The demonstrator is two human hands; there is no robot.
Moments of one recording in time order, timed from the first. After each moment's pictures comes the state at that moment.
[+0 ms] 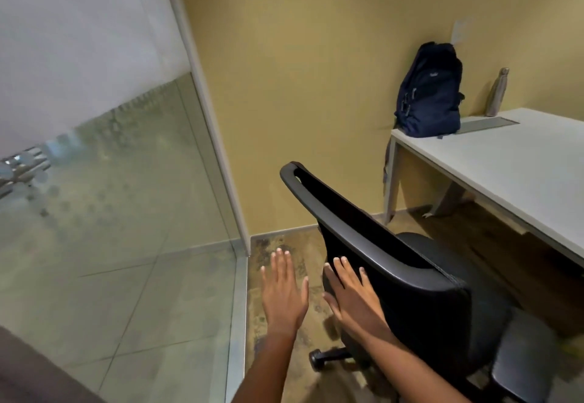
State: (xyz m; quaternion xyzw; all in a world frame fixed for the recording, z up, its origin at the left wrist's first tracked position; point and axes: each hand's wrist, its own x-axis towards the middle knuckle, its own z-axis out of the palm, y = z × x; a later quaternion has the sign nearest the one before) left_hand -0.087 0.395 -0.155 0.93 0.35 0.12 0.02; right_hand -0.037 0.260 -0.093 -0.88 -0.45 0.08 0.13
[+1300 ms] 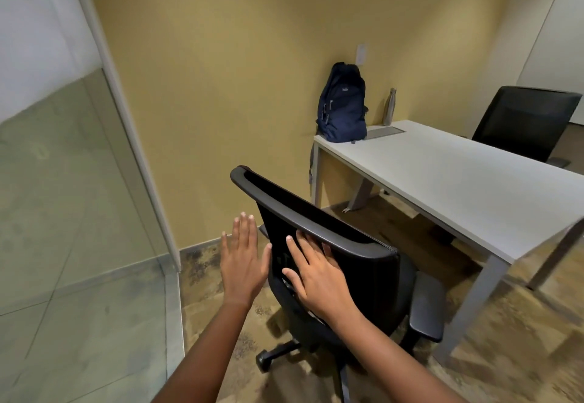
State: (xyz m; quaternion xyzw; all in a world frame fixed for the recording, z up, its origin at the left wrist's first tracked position) left_hand -0.091 0.411 -0.089 0.95 0.19 0.23 0.05; right_hand -0.064 0.252 -0.071 -0.90 -0.39 -0.10 0.16
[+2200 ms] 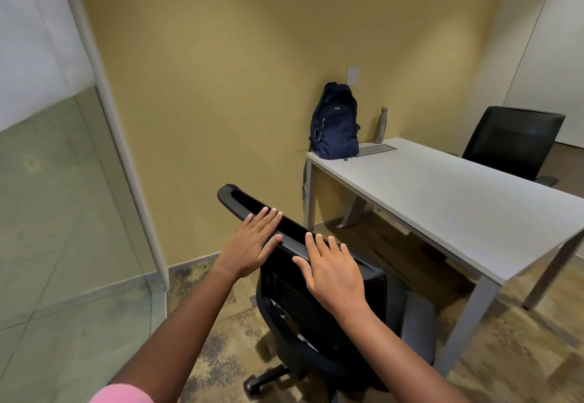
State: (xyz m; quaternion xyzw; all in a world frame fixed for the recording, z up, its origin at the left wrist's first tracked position) left_hand -0.035 0.416 -0.033 0.98 -0.05 0.18 0.09; right_hand -0.030 0.223 -0.026 -0.94 -0.30 -0.14 0.05
